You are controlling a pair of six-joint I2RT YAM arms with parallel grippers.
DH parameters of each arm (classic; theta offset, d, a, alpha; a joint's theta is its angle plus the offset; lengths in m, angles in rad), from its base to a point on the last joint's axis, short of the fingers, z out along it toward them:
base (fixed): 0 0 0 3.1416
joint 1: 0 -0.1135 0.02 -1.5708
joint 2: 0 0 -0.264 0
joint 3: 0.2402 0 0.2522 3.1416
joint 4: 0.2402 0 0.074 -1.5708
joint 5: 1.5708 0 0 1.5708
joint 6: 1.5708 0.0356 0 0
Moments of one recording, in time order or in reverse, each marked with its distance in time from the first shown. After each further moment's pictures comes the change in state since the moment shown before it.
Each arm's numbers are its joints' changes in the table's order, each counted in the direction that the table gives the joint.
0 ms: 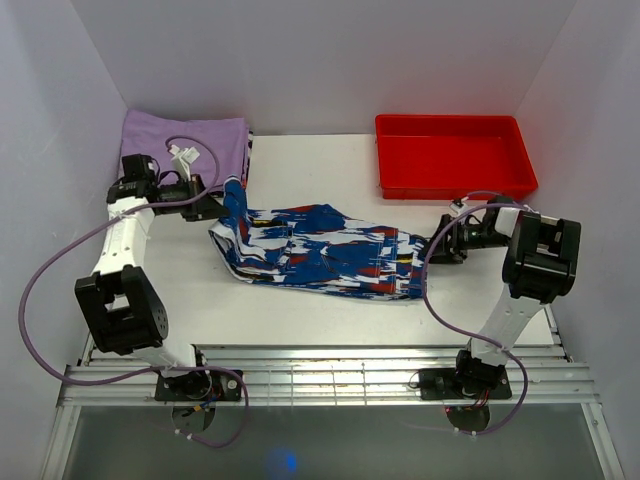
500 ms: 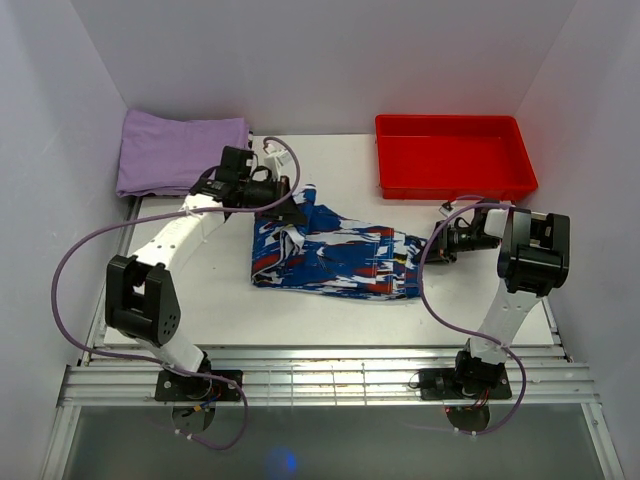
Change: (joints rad) left arm 0.540 -0.056 0.026 -0.254 -0.204 -0.383; right arm -0.065 -0.053 -0.035 -0.111 -0.019 0.077
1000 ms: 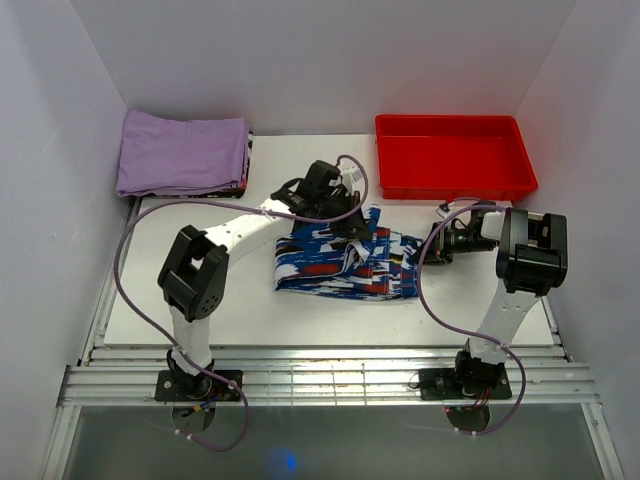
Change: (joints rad) left arm 0.366 -0.272 0.142 -0.237 -0.248 -0.358; right arm -0.015 0.000 -0.033 -0.072 -0.032 0.045
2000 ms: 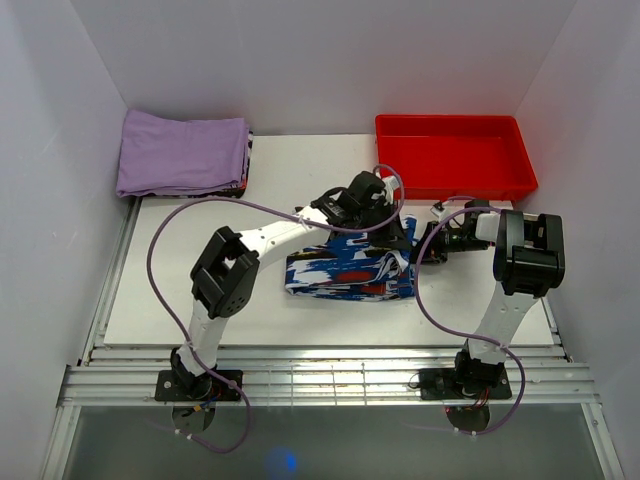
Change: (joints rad) left arm 0.201 -0.182 0.214 -0.032 -0.130 -0.254; right arm -0.050 0.020 -0.032 -0.082 0.000 0.066
